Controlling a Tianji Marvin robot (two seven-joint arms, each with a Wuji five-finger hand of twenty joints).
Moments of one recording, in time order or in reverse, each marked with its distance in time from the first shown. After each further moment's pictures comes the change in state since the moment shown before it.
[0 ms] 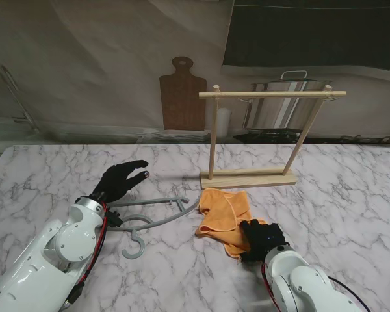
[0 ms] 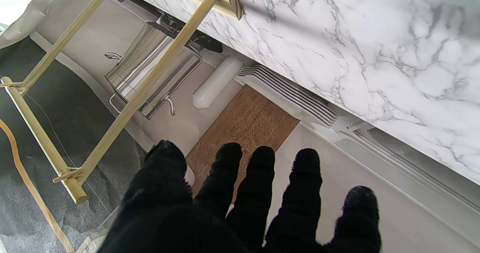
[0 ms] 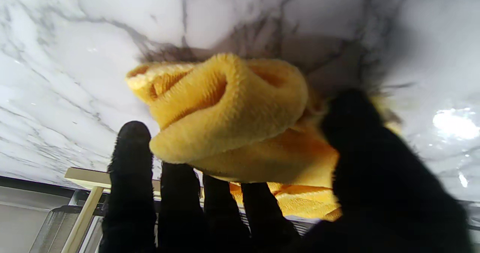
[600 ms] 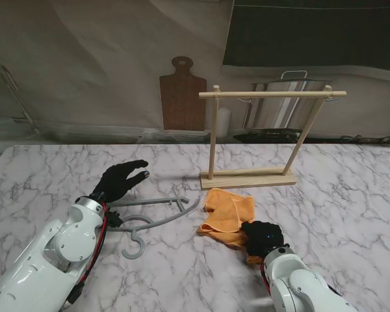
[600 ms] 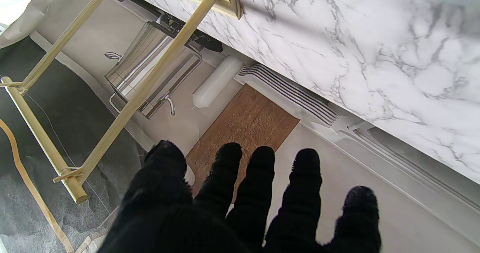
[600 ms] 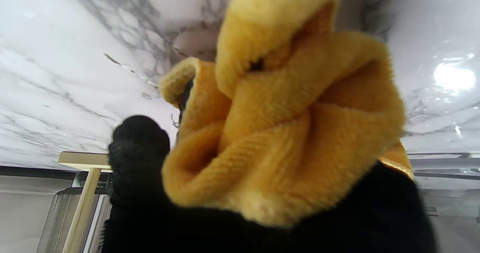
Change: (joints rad) left arm 0.000 0.000 0.000 0.000 0.001 -0.001 0.002; right arm -0.002 -0.019 -0.006 0.061 0.088 -0.006 -0.226; left_hand 0.000 0.000 0.000 0.000 0.000 0.000 0.000 0.000 0.000 0.000 0.000 0.000 0.000 0.000 0.000 0.000 0.000 0.000 0.000 0.000; right_hand 0.182 -0.059 0.287 -0.089 0.293 -0.049 0.457 -0.203 0.614 -0.052 0.288 0.386 0.587 -0.226 0.733 0.317 0.541 -0.180 0.349 0.132
